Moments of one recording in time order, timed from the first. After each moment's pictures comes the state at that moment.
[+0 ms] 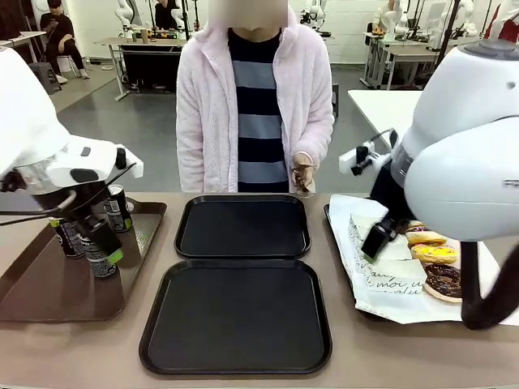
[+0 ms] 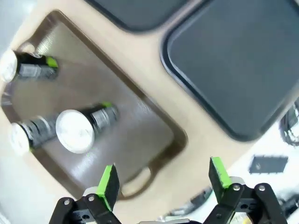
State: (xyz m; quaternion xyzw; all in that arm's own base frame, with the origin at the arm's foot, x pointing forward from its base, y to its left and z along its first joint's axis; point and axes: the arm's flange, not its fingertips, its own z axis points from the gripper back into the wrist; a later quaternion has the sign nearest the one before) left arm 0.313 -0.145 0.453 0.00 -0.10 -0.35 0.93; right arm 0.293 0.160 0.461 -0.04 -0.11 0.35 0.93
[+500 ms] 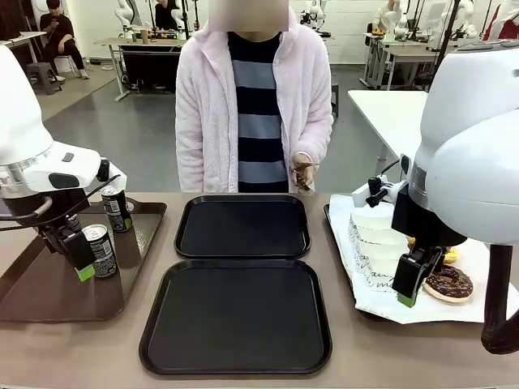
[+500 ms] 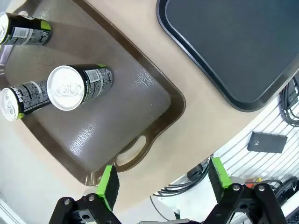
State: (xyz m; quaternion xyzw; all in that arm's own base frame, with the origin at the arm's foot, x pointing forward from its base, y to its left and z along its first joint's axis) left arm 0.295 -0.130 0.456 0.02 -0.05 -0.34 0.94; right arm 0.256 0.150 0.456 -0.05 0.00 0.37 0.93
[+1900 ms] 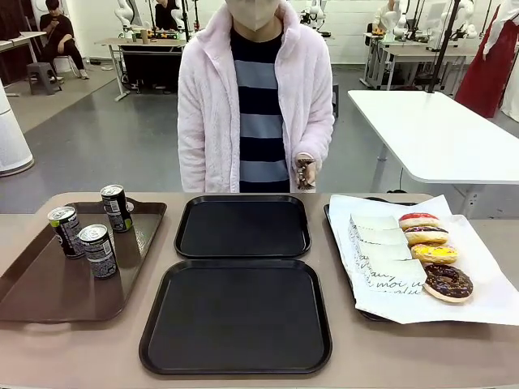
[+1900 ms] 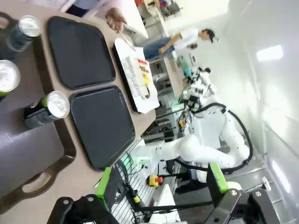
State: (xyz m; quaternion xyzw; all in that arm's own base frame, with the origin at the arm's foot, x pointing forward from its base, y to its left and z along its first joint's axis) left arm 0.308 0.158 0.473 -0.62 -0.15 -0.06 0.77; right arm 0.226 -0.181 0.412 0.60 -0.22 0.13 0.76
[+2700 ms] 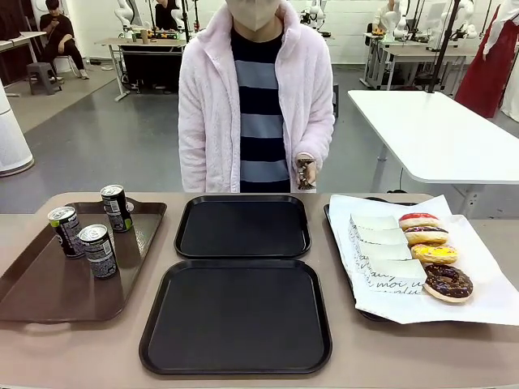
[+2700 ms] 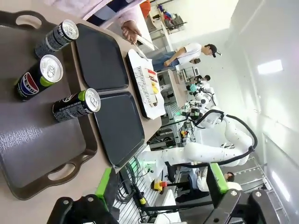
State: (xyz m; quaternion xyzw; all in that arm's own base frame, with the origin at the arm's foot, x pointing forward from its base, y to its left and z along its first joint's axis) left arm 0.300 0.220 0.449 -0.61 -0.17 -0.03 0.77; right arm 0.189 -0.262 0.388 0.58 -0.20 -0.03 0.79
